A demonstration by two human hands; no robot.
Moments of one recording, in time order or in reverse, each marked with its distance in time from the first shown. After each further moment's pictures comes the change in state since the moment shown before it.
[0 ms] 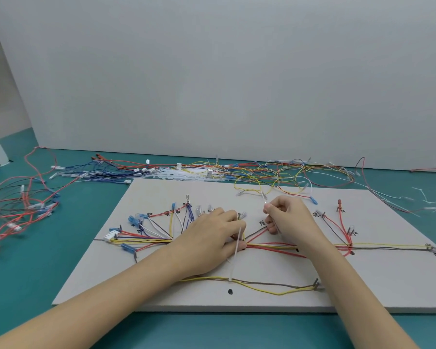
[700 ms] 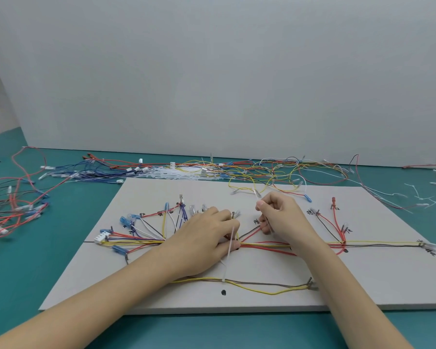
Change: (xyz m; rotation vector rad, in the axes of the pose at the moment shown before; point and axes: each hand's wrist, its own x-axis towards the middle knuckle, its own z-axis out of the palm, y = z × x) left_hand 0.001 -0.002 0.001 -0.005 0.006 0.026; right_hand -0.005 -0.005 0.001 0.047 -0.045 -0.041
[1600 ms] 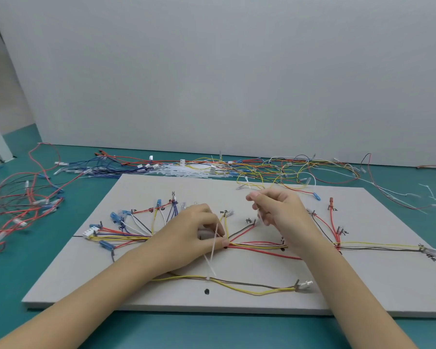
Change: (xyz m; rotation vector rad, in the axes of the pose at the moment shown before) left_hand -0.035 -0.024 -0.014 -0.380 0.092 -0.189; right_hand -0.019 -0.028 0.020 0.292 -0.076 -0.053
